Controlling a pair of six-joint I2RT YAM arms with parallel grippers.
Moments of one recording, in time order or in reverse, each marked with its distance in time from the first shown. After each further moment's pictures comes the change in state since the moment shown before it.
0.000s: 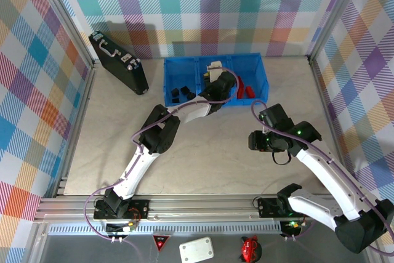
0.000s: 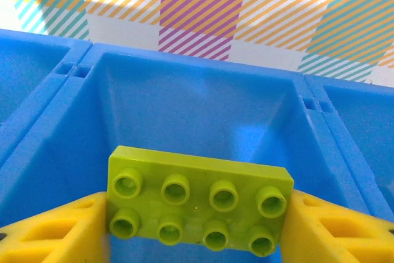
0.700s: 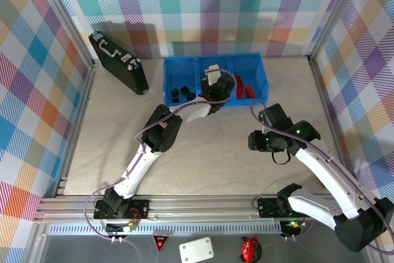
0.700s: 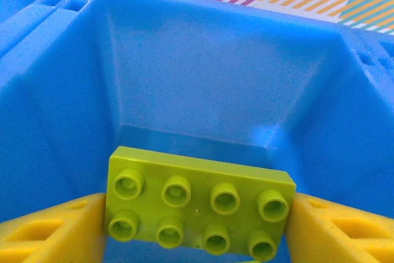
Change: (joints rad) left arm 0.017 0.061 0.035 -0.048 0.020 -0.067; right arm 0.000 0.011 -0.001 0.000 0.000 0.000
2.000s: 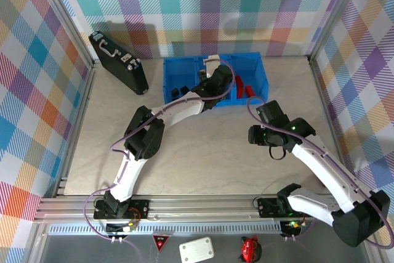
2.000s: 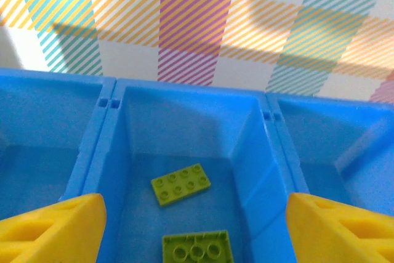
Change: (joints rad) left arm -0.052 -0.349 -0.201 -0.151 0.043 0.060; right arm -0.006 0.058 0.000 0.105 0.126 0.007
